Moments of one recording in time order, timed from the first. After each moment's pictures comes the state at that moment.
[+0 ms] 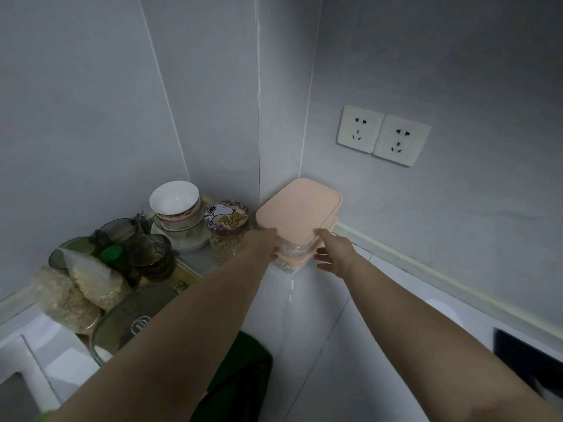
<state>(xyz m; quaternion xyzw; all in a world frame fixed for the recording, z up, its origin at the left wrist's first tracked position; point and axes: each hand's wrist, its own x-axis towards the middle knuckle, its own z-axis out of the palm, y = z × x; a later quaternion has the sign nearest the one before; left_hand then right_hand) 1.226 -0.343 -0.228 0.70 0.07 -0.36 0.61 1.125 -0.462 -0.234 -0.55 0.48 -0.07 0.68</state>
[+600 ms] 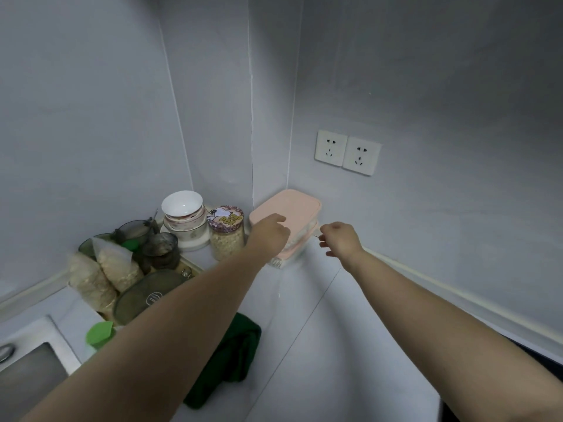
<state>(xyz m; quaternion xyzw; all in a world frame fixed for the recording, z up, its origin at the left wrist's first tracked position) 1.128 -0.302 -0.152 0.84 -0.25 -0.17 0.46 1.032 -0.425 -0.156 -0.72 0.41 -0.18 0.53</state>
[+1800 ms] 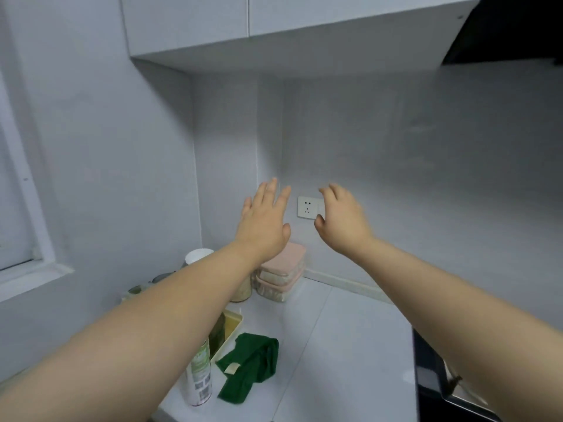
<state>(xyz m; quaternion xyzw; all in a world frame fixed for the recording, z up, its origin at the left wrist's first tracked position) 1.013 -0.111 0.013 0.82 -0.50 0.24 0.17 0.892 -0.223 0.029 -0.91 0.26 -0.32 -0.05</state>
